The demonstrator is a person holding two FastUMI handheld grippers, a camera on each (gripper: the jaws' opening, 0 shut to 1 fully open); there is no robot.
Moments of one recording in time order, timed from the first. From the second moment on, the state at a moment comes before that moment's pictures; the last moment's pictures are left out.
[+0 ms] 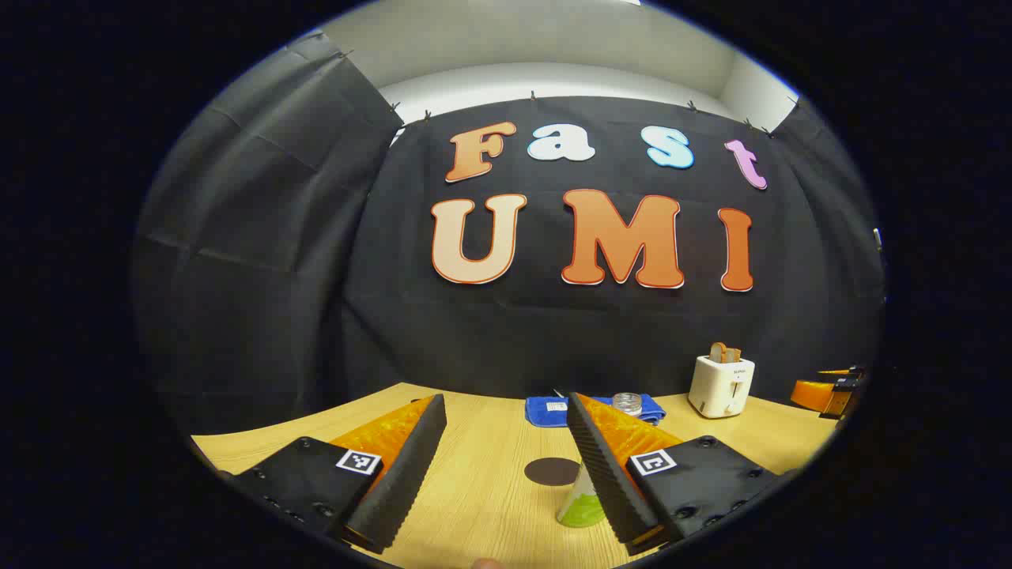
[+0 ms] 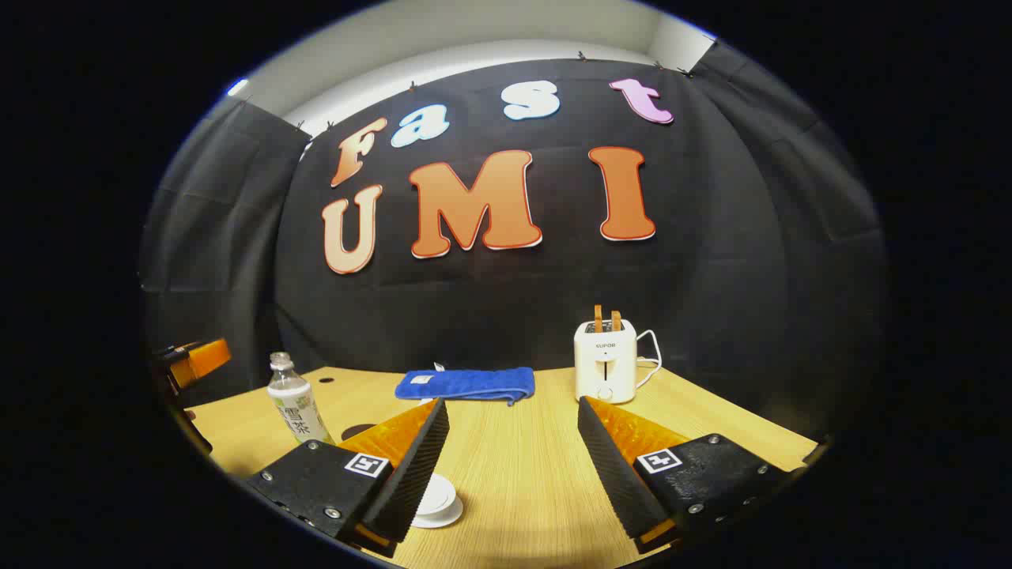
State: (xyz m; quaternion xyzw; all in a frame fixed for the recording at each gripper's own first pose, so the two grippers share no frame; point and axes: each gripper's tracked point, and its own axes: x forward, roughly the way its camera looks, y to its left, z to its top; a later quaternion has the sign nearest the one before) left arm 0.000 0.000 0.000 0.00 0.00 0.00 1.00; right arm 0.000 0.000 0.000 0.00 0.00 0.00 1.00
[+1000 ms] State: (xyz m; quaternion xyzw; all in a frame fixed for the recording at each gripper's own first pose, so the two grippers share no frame) left arm -0.002 0.000 -0.021 0.00 0.02 -0.01 1.00; right arm -0.005 0.029 -0.003 -0.01 0.00 0.03 1.00
